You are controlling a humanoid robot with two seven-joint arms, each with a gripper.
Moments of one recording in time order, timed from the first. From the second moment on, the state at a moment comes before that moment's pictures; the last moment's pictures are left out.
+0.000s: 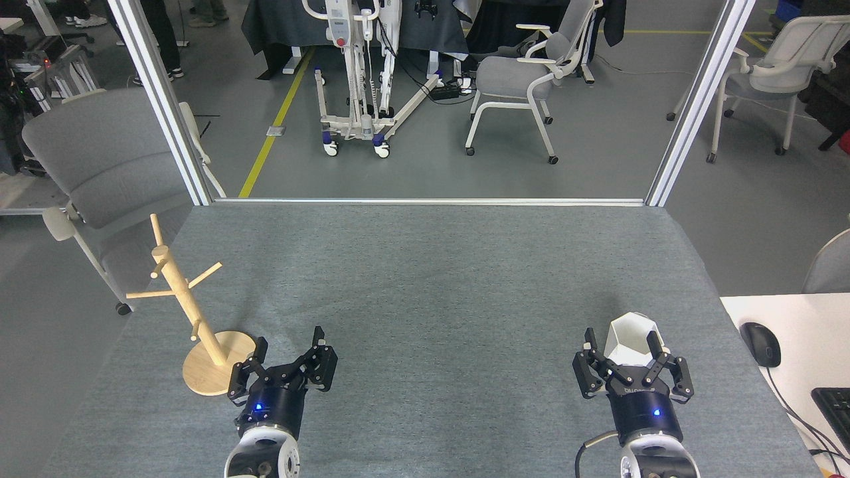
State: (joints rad) left arm -0.15 -0.12 0.06 -1.36 -1.41 0.02 0.07; right arm -0.09 -0.01 -0.08 -1.41 1.48 -0.02 -0.06
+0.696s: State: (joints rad) left arm -0.15 -0.13 0.09 -1.34 -1.30 0.01 0.06; right arm -0.10 -0.03 -0.11 -1.41 1.48 -0.02 -0.07
